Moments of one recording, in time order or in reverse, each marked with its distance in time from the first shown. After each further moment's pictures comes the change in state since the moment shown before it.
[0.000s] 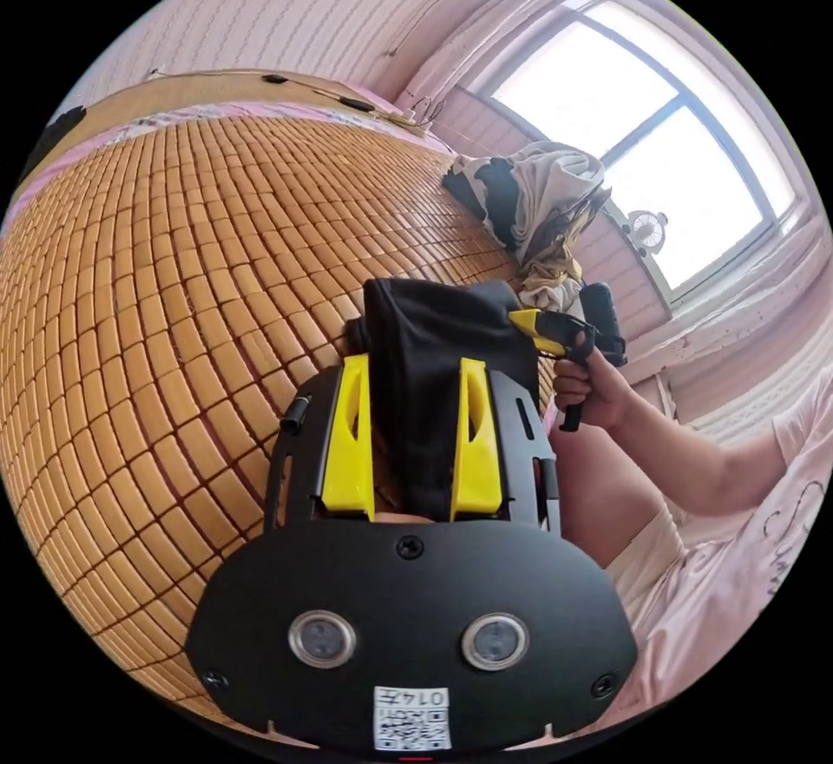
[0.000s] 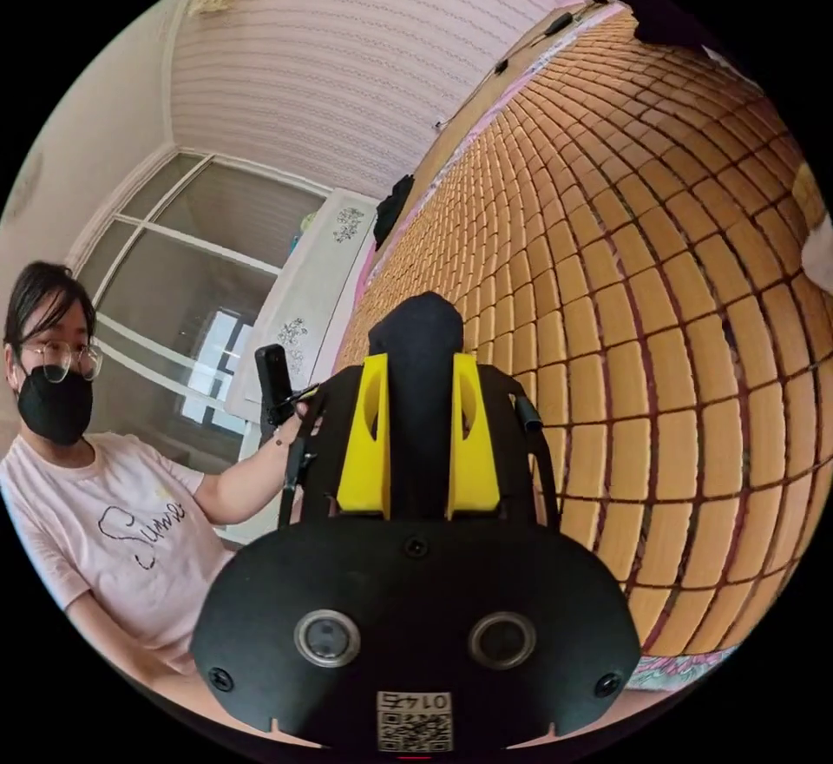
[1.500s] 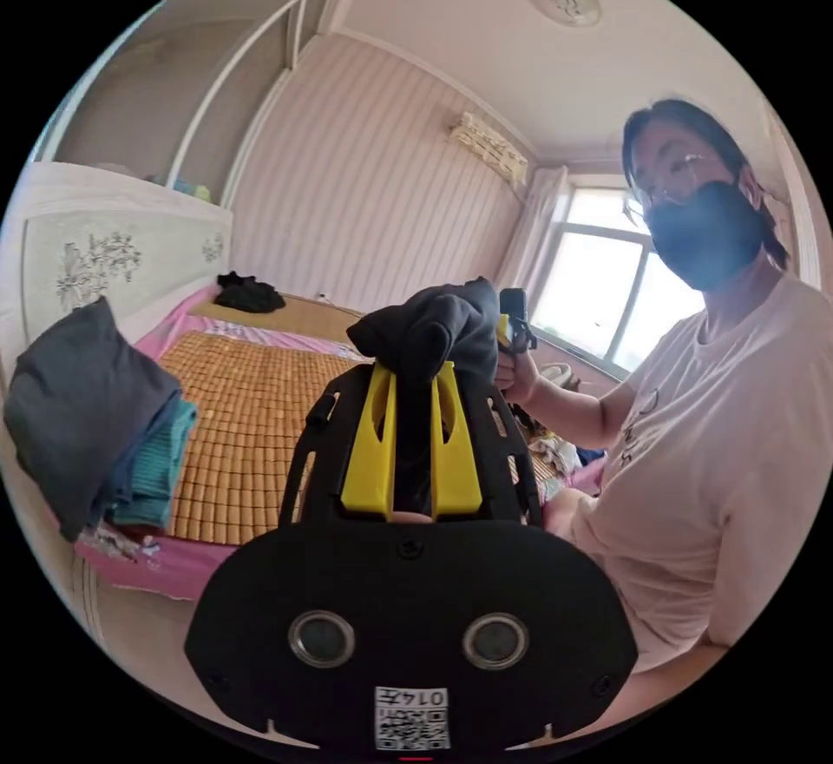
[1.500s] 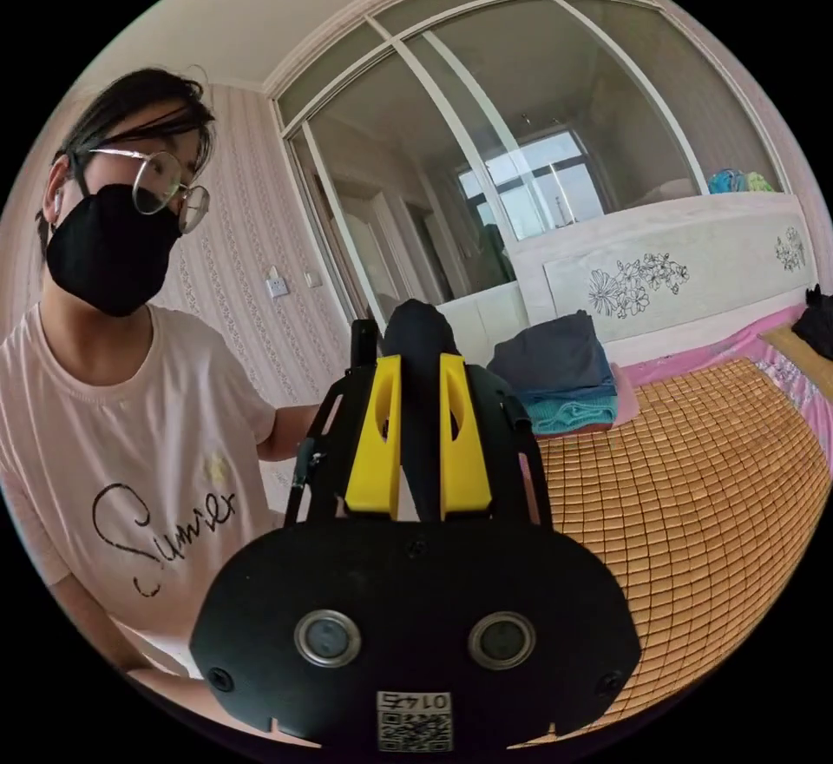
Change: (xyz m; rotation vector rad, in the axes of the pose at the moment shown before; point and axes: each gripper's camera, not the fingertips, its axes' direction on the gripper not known) left arm 0.128 0.425 -0.433 0.829 -0.432 -0.134; right arm -0.579 -0.048 0.267 -0.521 -0.752 -0.991
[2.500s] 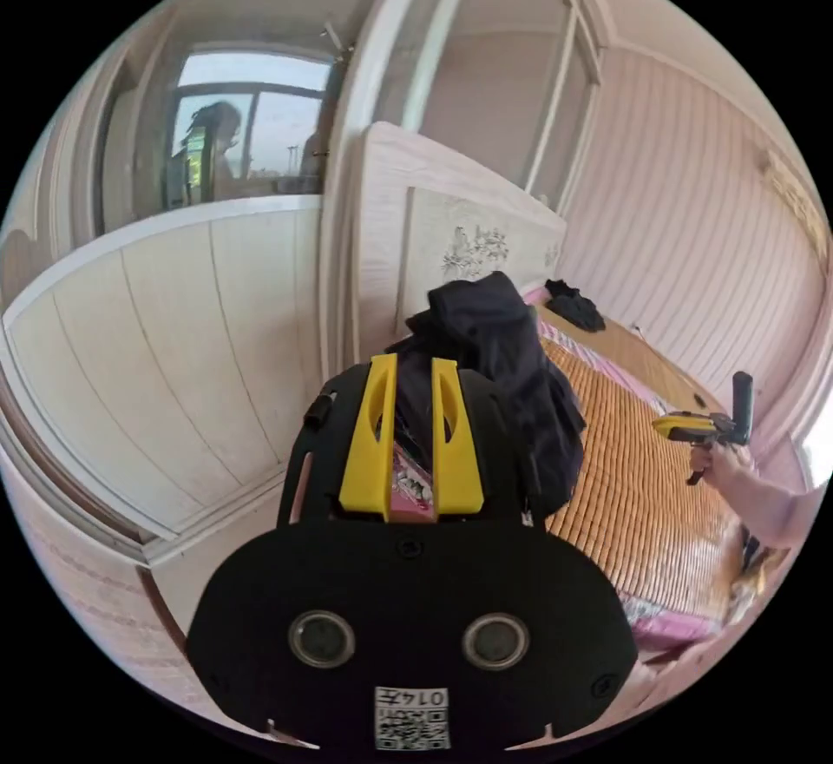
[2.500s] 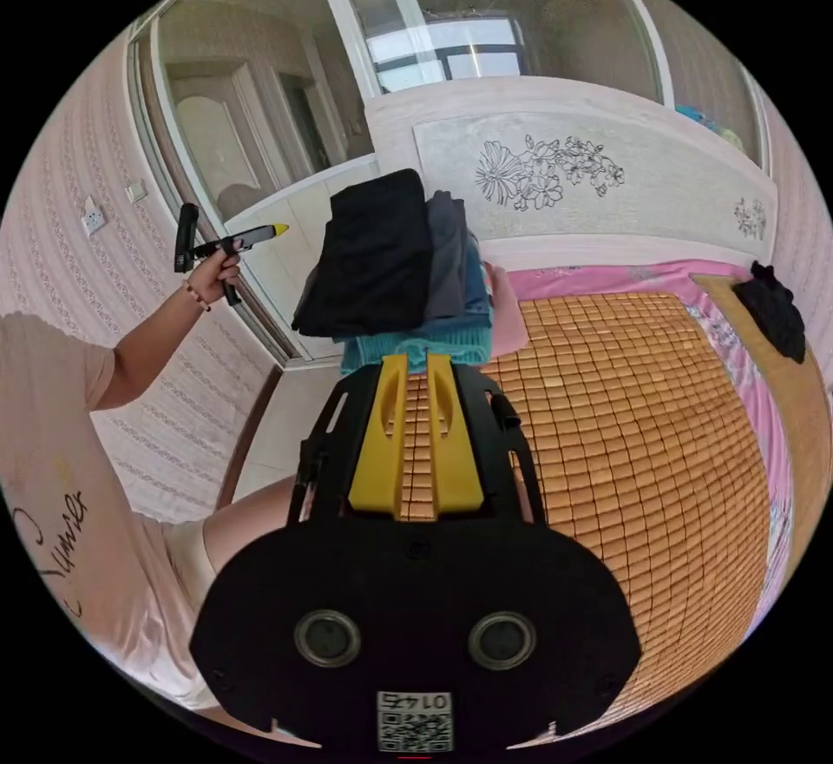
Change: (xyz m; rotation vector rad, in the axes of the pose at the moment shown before) left arm -0.078 0.031 0.013 -0.117 -0.926 -0.221; right arm 0.078 0.013 0.156 -0.400 0.487 0.152
